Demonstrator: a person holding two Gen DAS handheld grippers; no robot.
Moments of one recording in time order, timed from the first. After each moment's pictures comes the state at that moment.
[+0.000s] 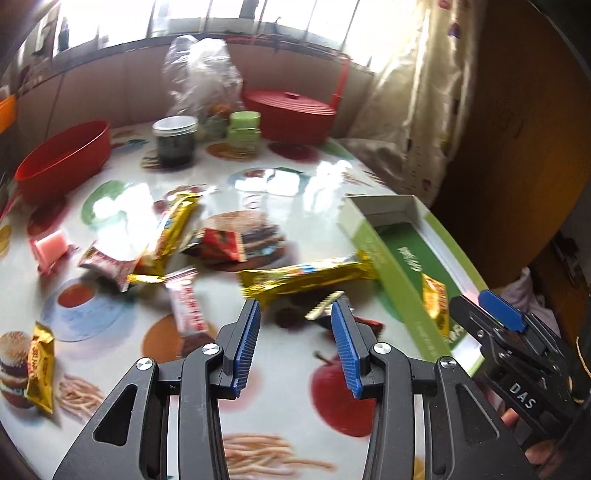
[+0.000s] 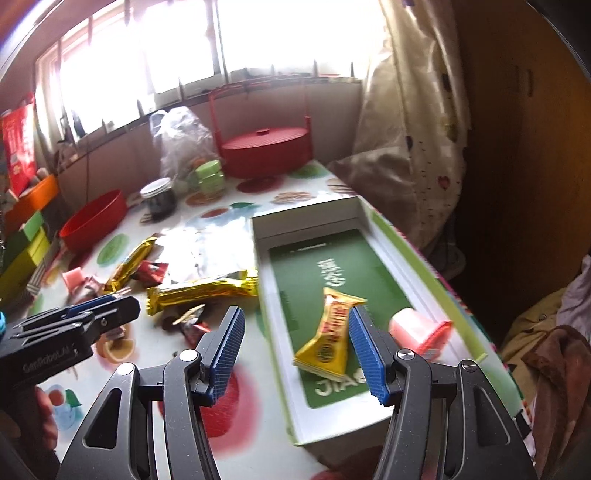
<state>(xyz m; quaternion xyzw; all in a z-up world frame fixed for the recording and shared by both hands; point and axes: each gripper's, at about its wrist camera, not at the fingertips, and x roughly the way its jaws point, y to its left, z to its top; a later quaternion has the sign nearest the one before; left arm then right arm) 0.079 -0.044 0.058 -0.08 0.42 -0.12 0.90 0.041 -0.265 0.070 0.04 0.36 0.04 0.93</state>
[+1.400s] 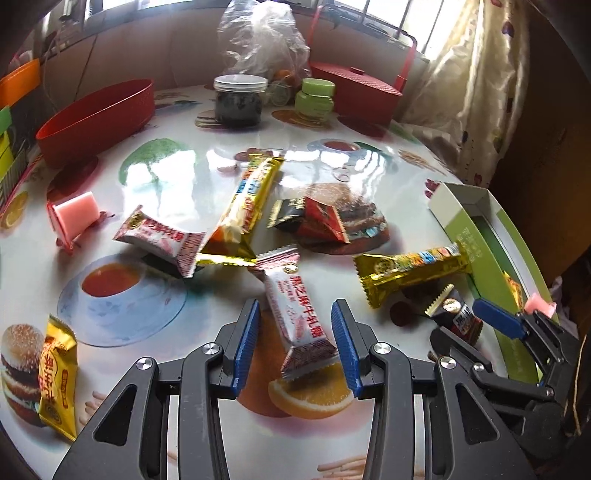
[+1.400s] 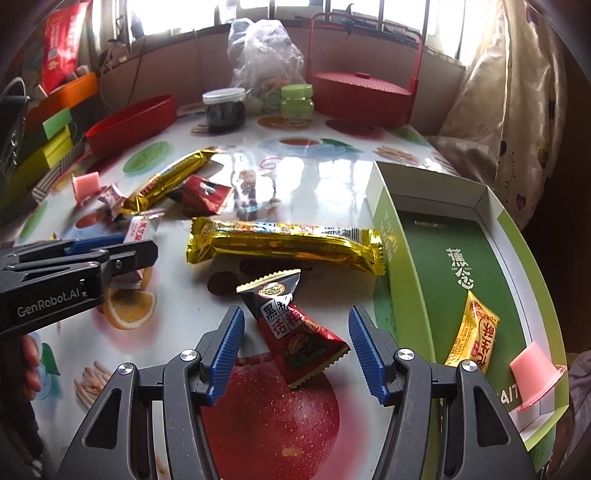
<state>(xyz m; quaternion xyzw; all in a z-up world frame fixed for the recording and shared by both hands) 0.106 0.007 0.015 -0.08 0.46 -0.06 0.88 0.089 -0.173 0.014 -0.08 0.44 0.13 0.89</state>
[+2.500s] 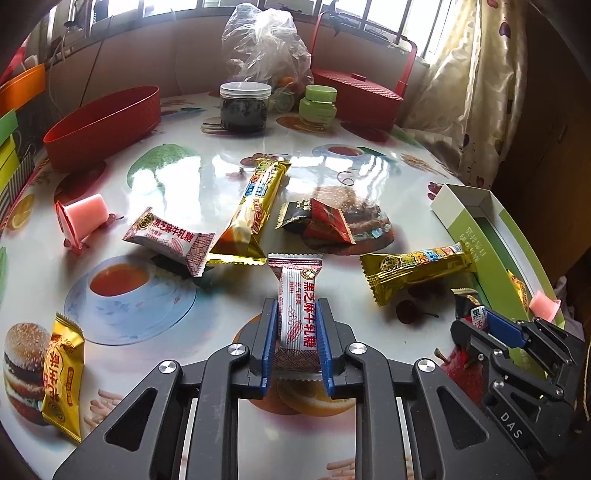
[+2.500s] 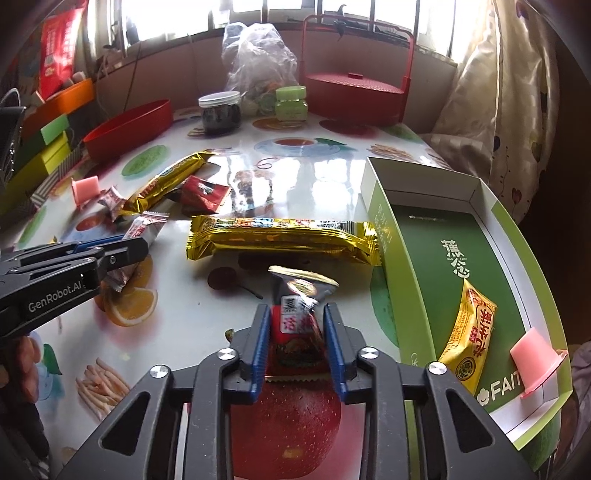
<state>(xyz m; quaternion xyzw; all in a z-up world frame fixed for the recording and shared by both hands) 0.101 0.009 0.014 -0.07 0.45 -0.06 0.89 0.082 -0.176 0.016 -0.07 0.43 0.12 0.89</state>
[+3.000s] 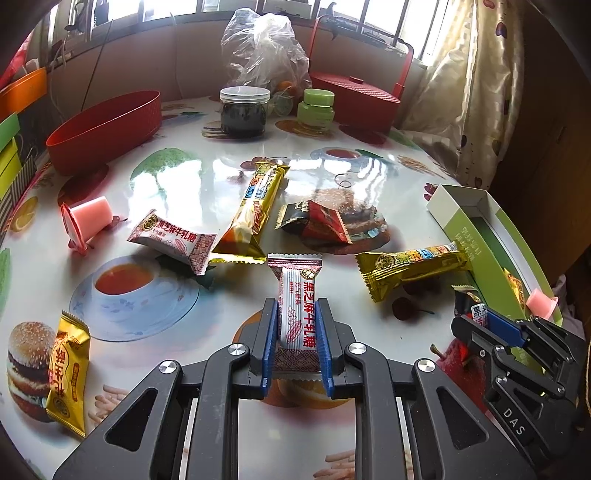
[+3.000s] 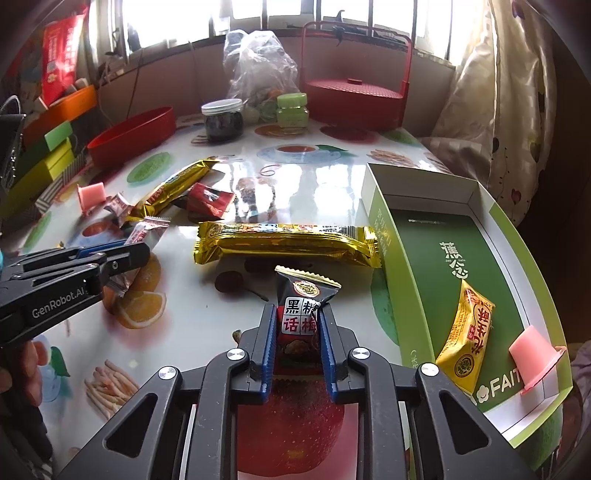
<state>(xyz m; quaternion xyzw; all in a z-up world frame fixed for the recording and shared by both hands) 0.094 0.008 0.019 -0.06 0.44 -0.06 0.89 0.077 -0.176 0.021 -0.06 0.42 0.13 0.90</state>
